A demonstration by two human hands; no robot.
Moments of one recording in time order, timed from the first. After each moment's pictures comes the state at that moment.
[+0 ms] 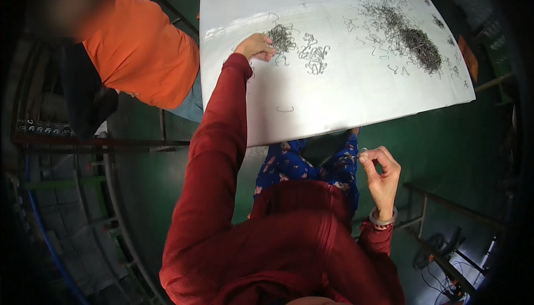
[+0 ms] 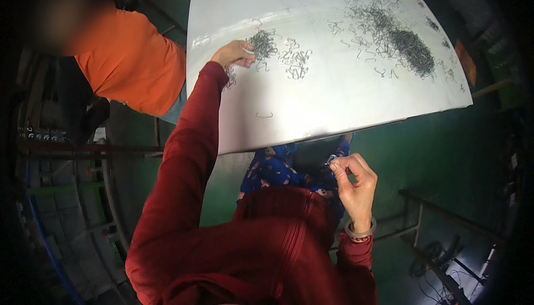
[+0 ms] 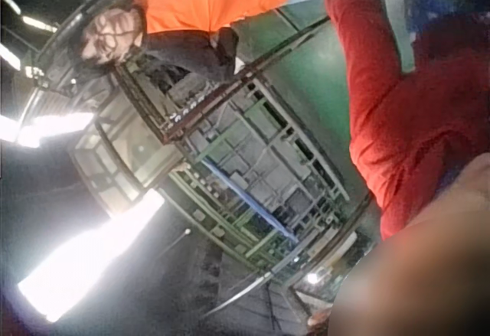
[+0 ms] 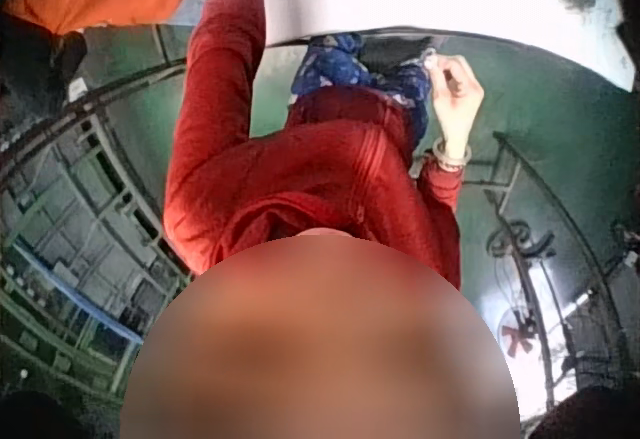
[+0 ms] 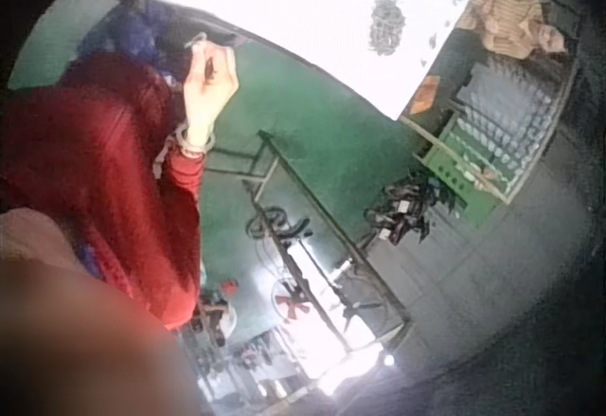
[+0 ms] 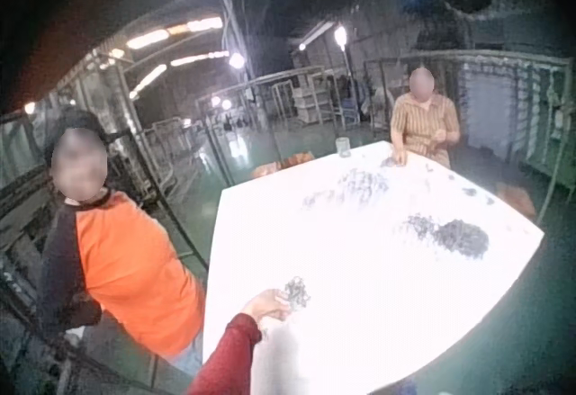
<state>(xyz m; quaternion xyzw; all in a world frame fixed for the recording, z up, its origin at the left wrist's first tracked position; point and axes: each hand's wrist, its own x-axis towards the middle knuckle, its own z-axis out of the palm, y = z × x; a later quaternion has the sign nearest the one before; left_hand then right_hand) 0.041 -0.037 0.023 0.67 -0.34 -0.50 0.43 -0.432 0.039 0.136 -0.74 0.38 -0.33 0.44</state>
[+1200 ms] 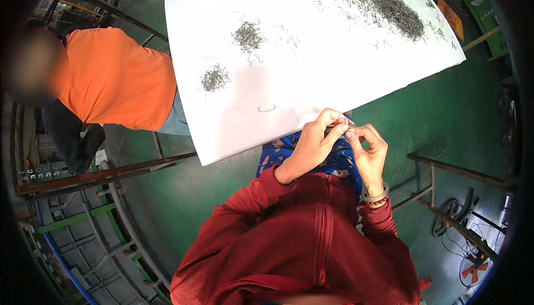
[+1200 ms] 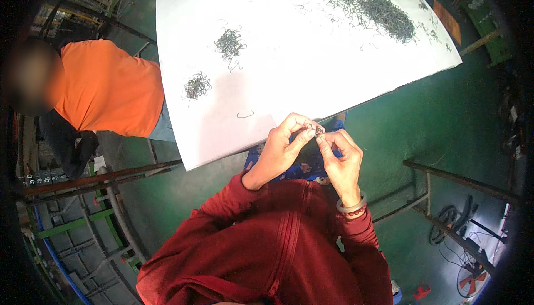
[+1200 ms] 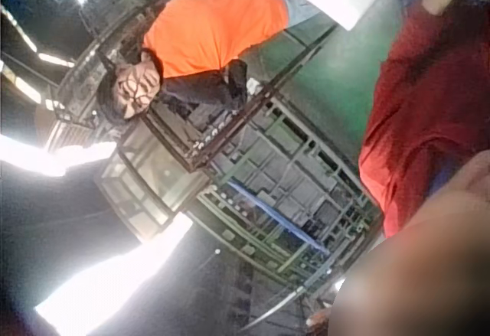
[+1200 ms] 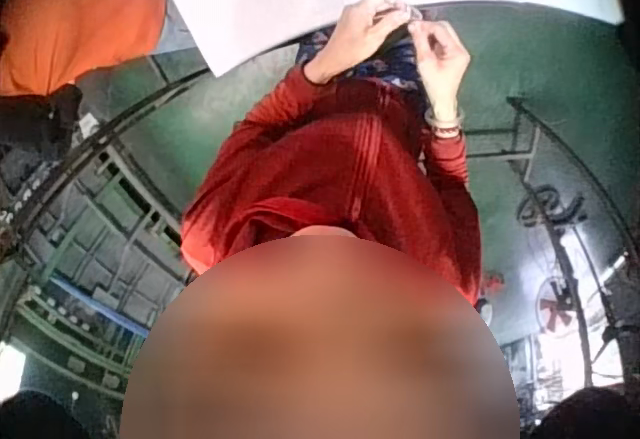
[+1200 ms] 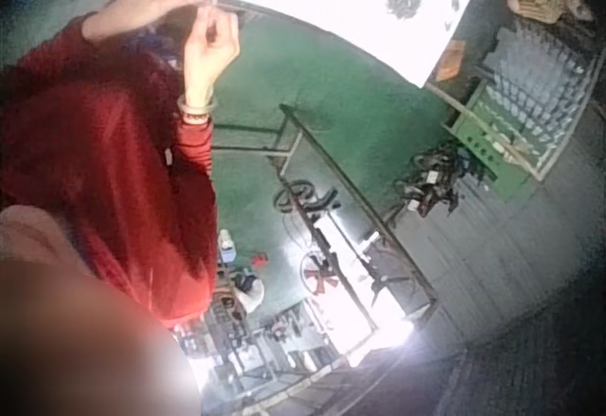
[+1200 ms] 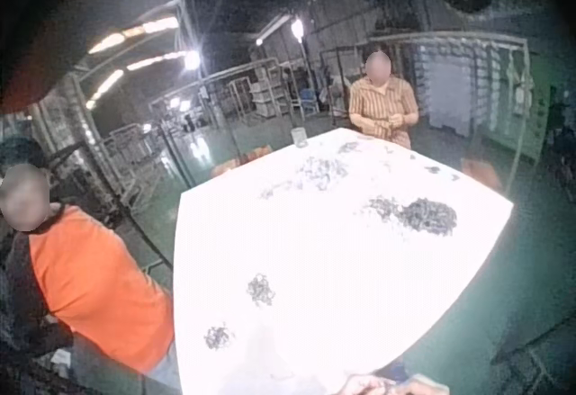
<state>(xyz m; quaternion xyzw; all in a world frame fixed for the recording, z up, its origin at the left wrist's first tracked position) -0.270 0.068 0.083 0.51 -0.44 -0.48 0.56 -0.415 0.030 0.097 -0.70 0.44 -0.39 0.41</state>
